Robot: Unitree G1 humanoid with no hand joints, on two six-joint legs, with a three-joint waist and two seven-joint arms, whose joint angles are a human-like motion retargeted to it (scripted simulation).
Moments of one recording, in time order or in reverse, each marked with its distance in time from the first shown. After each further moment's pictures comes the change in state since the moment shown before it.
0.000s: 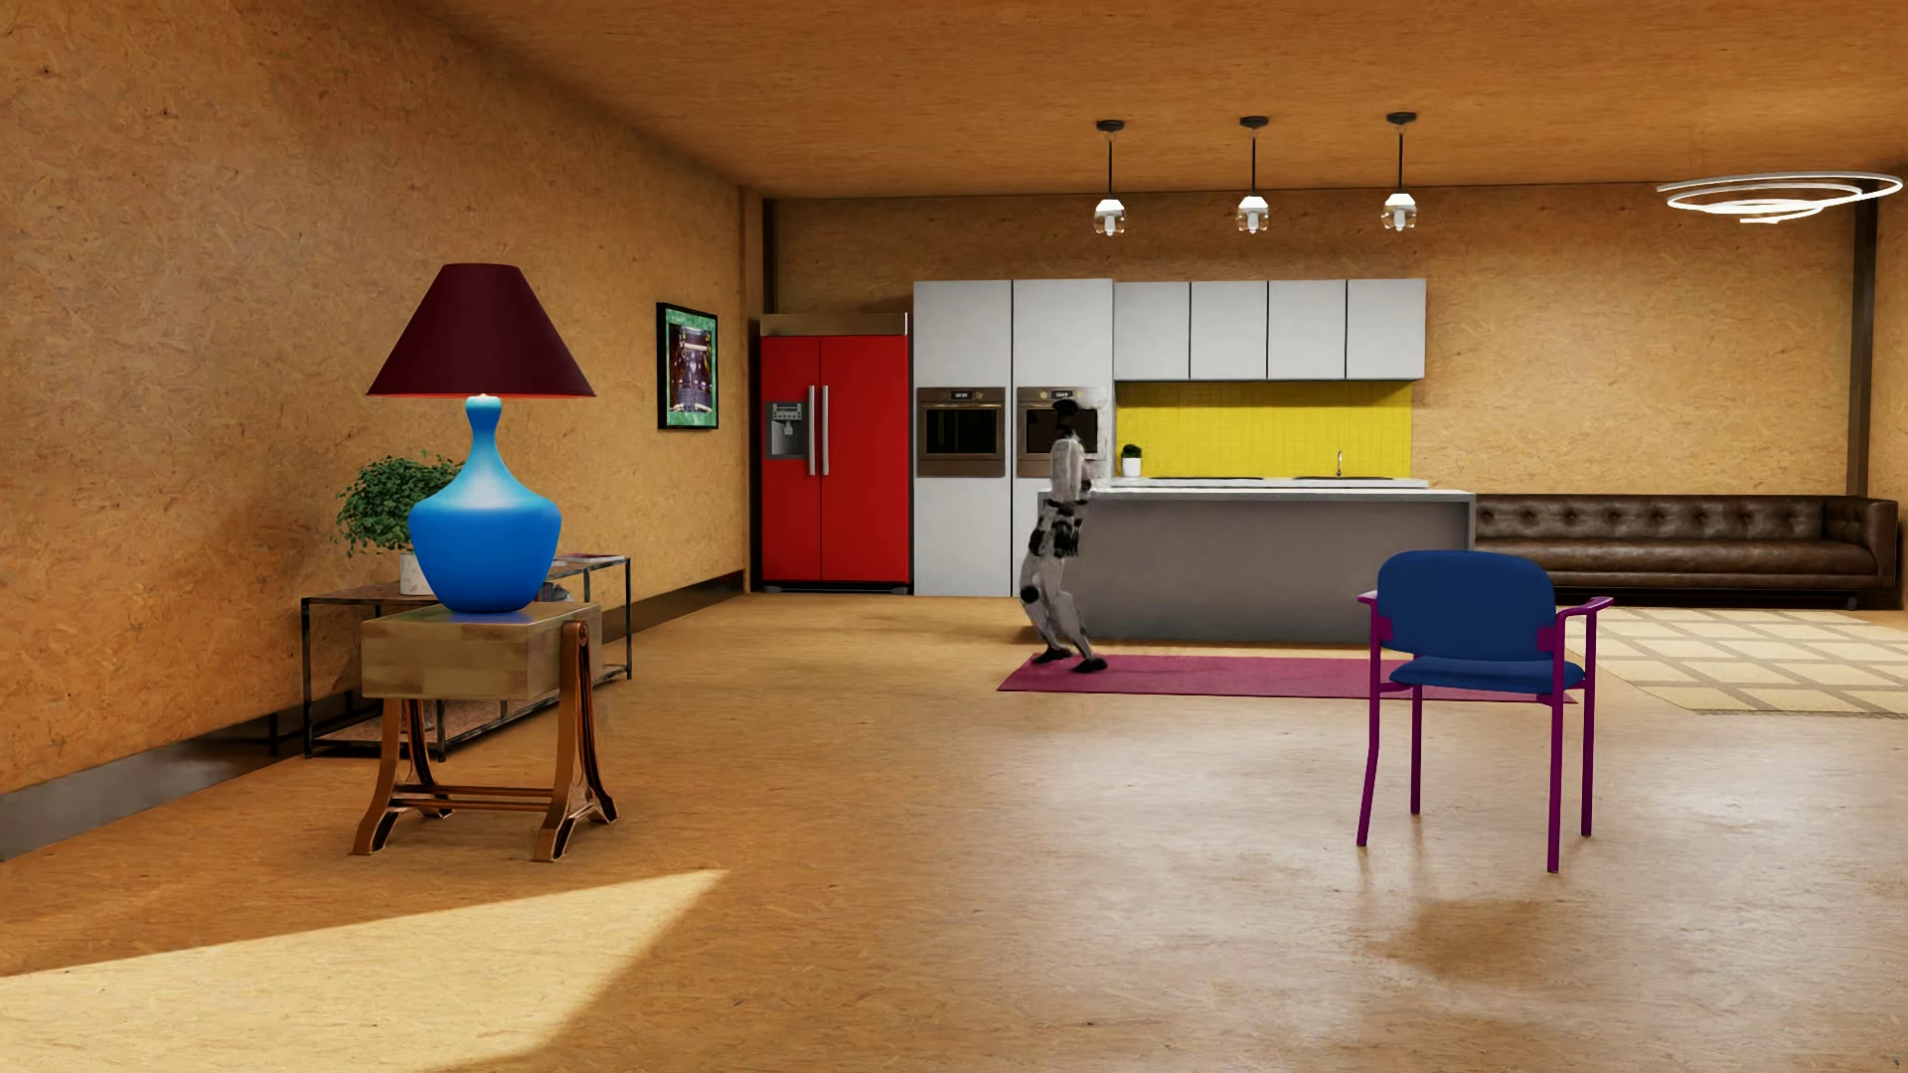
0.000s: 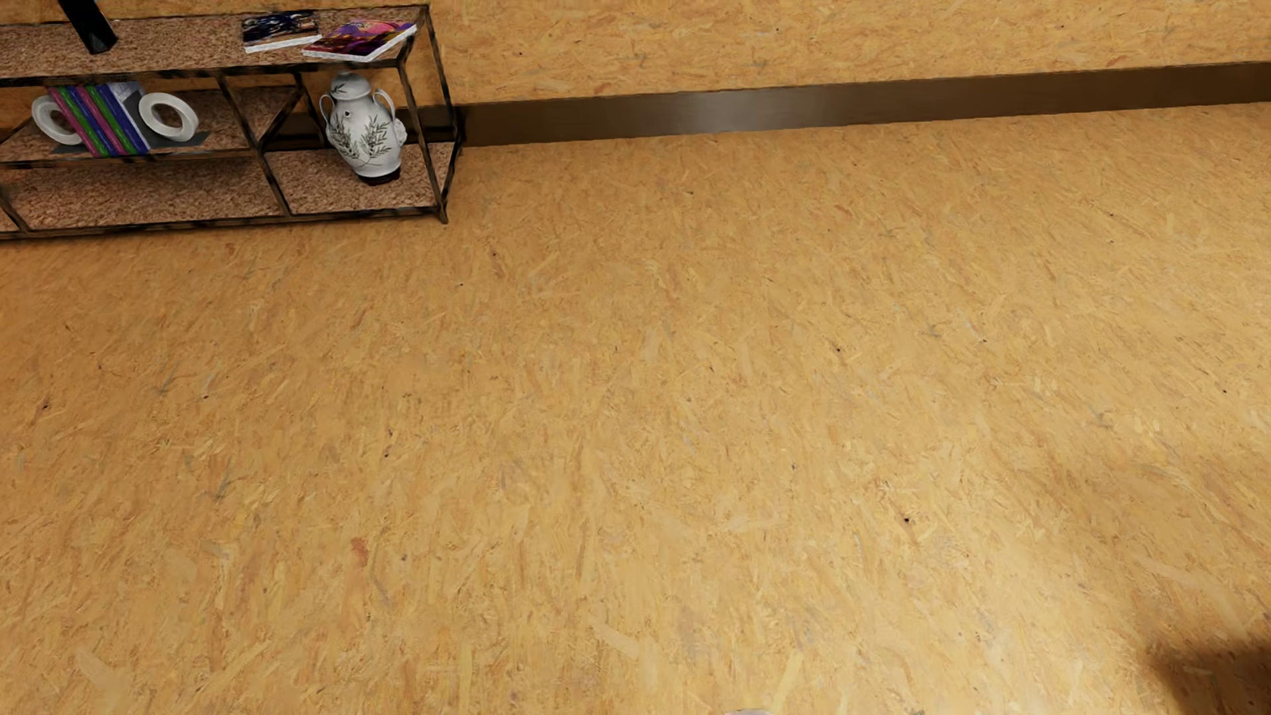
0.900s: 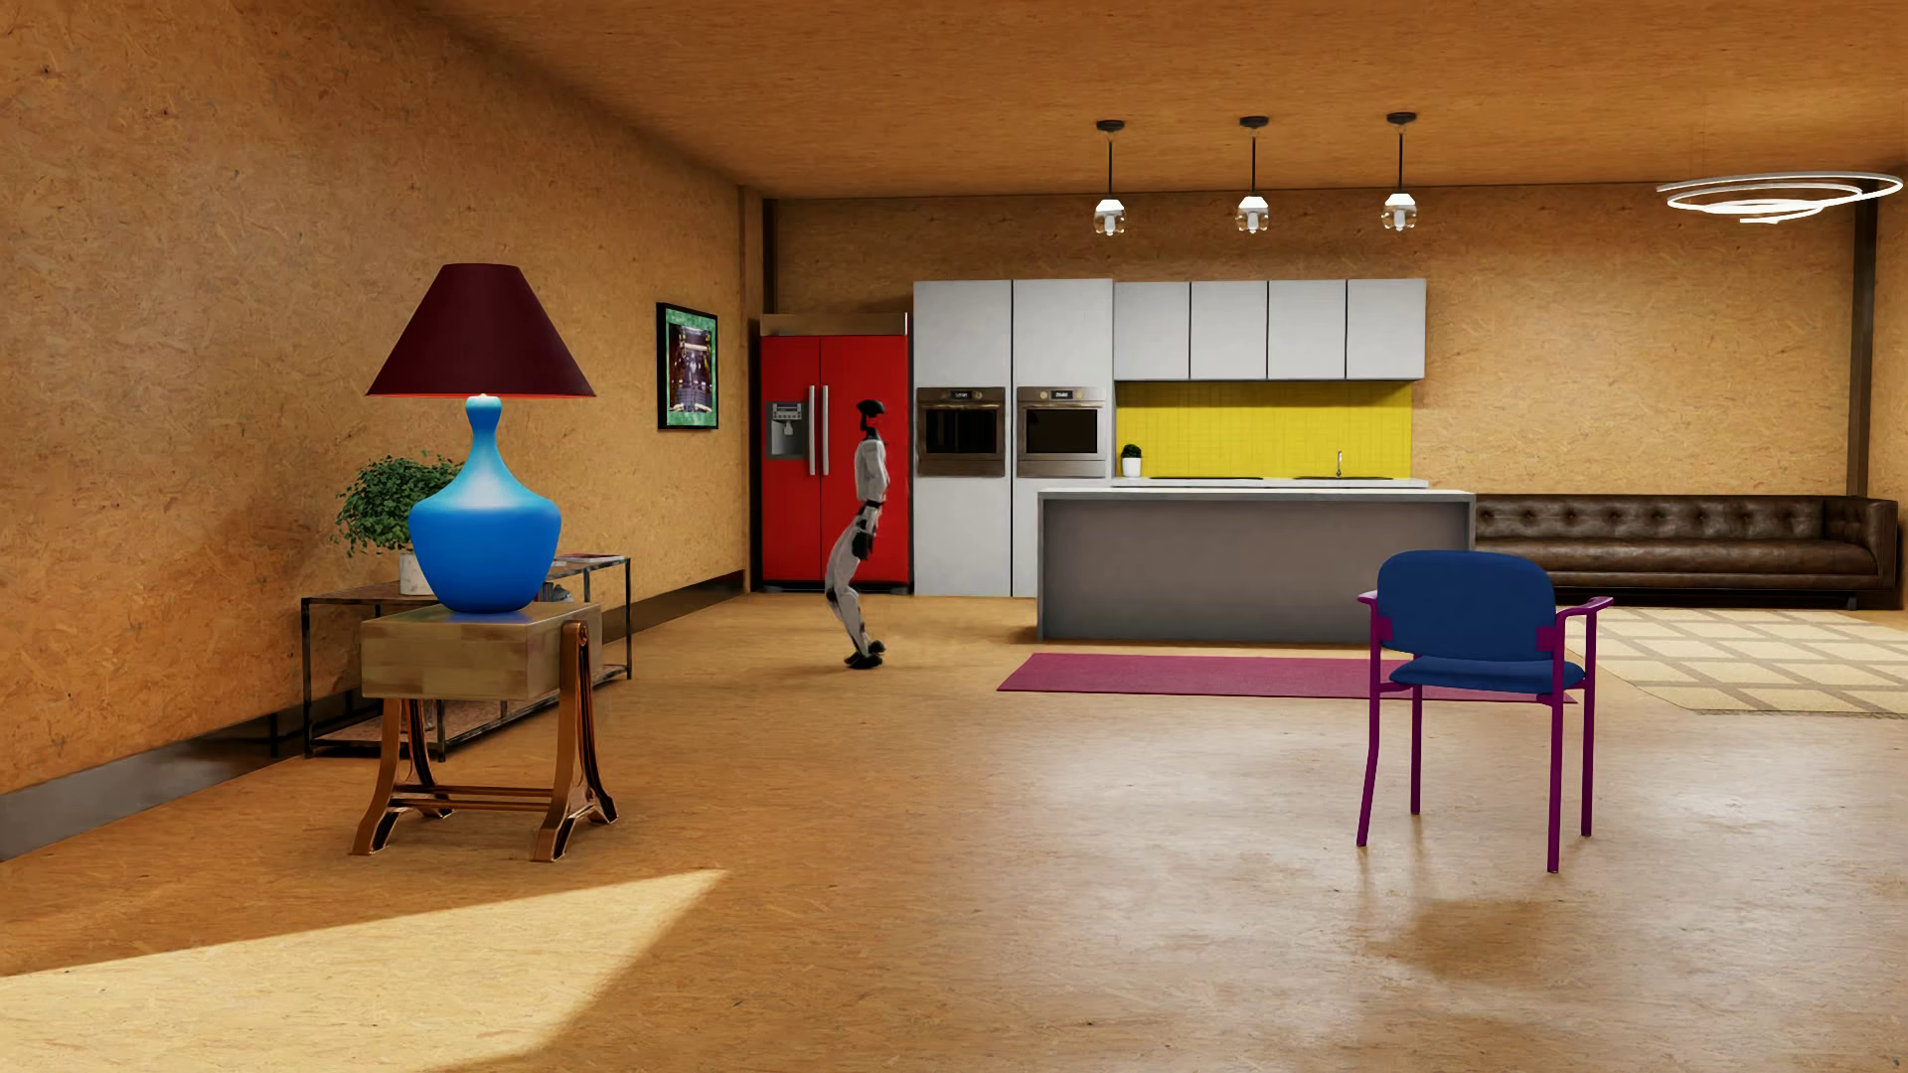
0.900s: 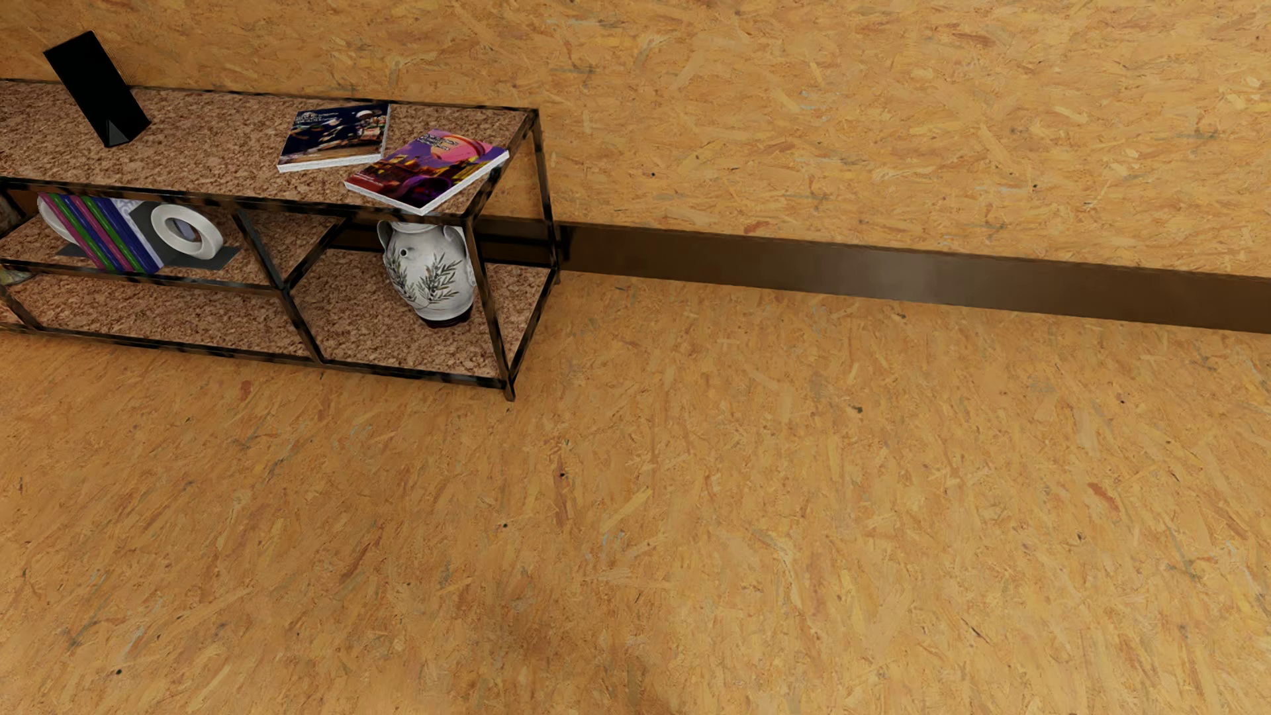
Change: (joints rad) body -0.271 0.078 0.071 -0.096 0.010 0.015 0.000 0.000 0.018 0.128 0.068 0.173 -0.004 0.285 0.027 -0.007 -0.023 0.000 0.000 0.079 -0.113 0.061 -0.022 0.000 0.000 0.000 0.000 0.000 0.000
